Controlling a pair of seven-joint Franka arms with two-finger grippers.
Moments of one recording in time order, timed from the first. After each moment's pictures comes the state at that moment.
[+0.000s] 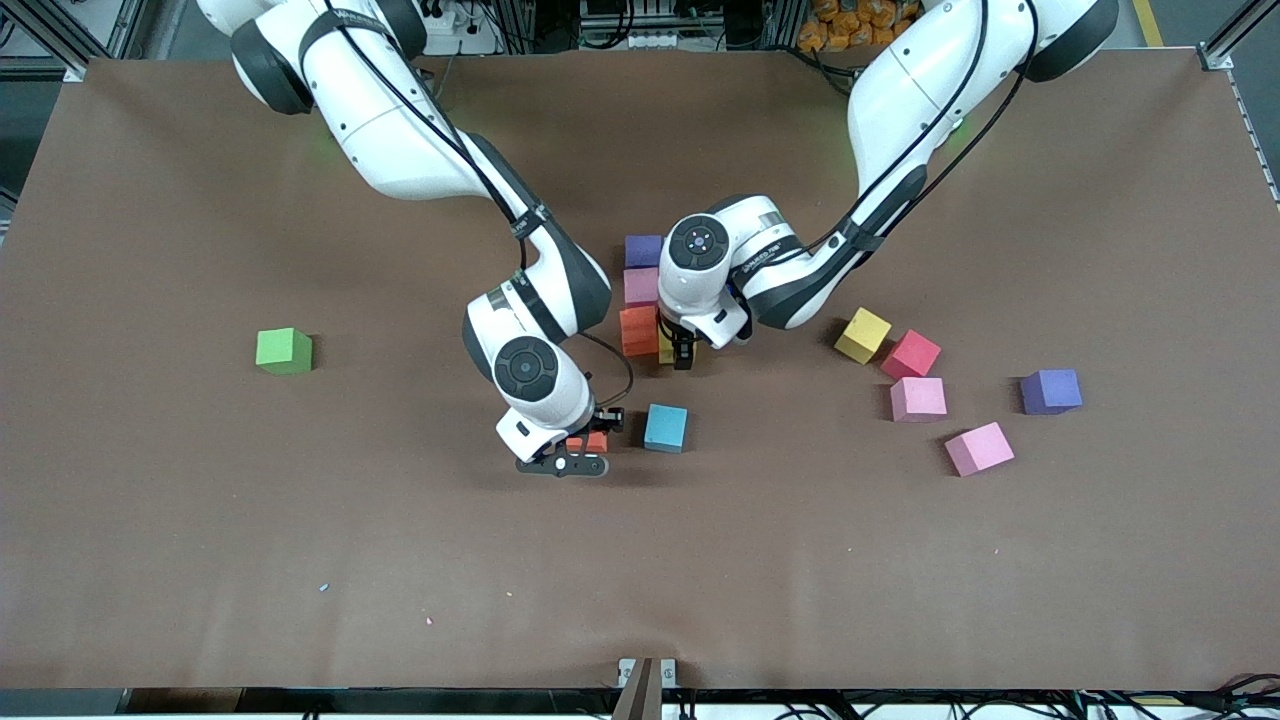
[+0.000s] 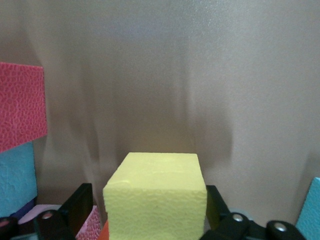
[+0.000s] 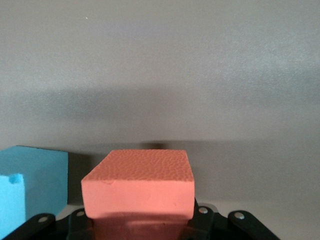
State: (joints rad) left arm -0.27 0.75 -0.59 -1.77 0.46 2.36 -2.65; right arm 0.59 0.92 -0.01 -1.20 0.13 2.13 0.55
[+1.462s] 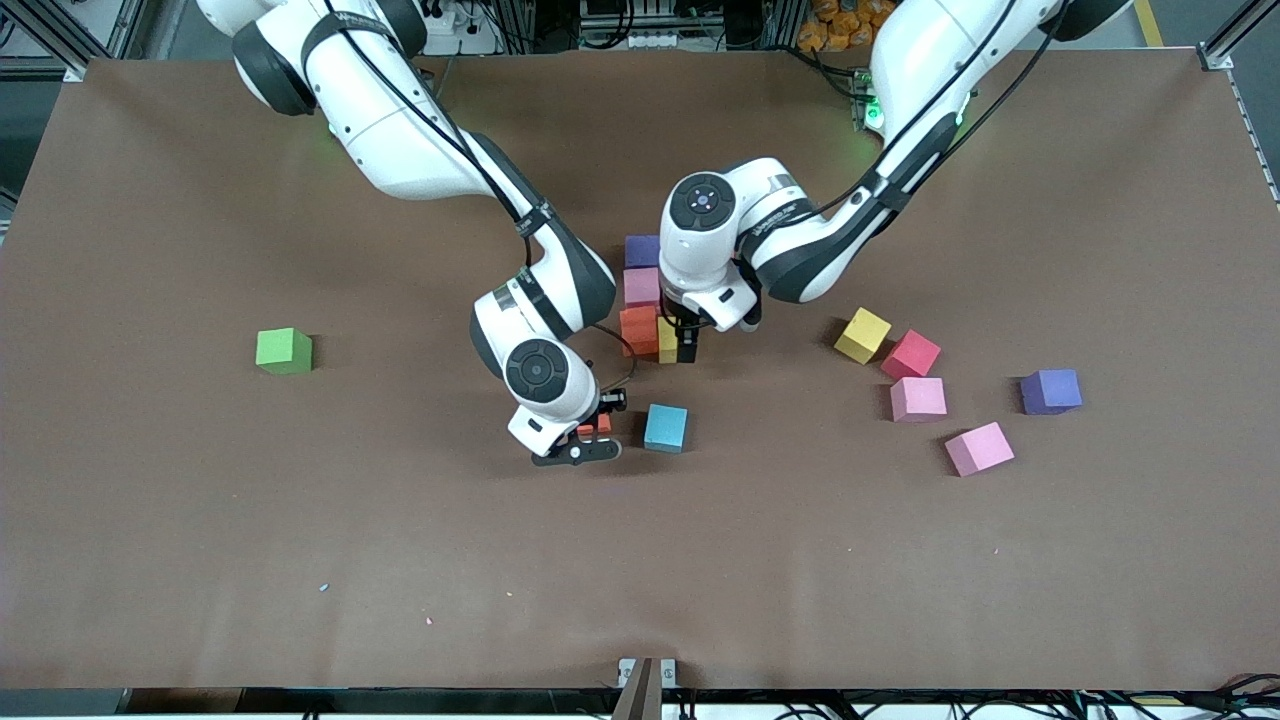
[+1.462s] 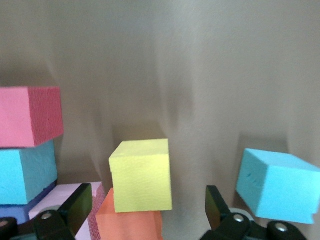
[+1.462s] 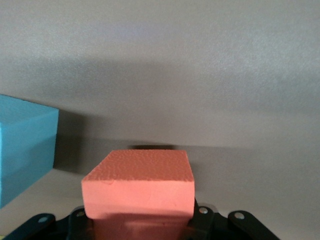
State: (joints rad) left arm -0.17 0.61 -0.68 -1.78 0.46 2.24 -2.56; right arm 0.59 0.92 0.02 -1.23 0.13 2.08 0.47
